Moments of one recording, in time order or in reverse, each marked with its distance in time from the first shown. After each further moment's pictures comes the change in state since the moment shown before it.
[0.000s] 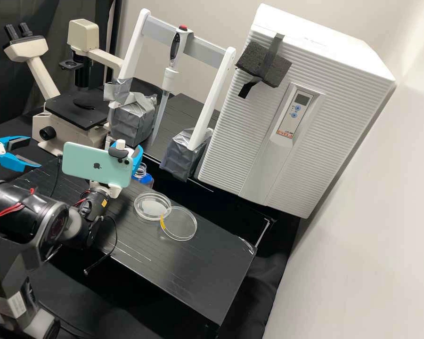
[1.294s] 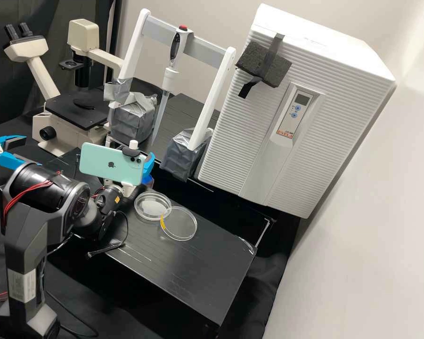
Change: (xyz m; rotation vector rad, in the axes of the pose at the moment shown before) left arm -0.005 -0.001 -0.002 -0.016 0.029 0.006; right arm 0.035 -0.012 0.030 -0.041 -0.101 -0.032
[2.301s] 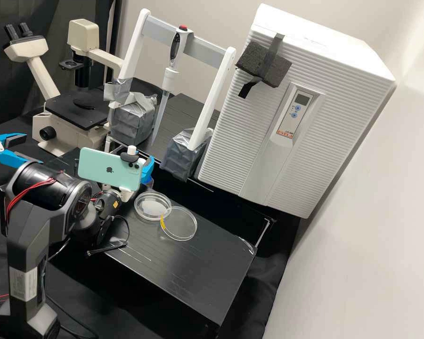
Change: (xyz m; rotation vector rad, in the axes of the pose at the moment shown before) left arm 0.002 0.004 -0.001 0.002 0.006 0.016; right arm -0.007 -0.008 0.006 0.002 -0.006 -0.008
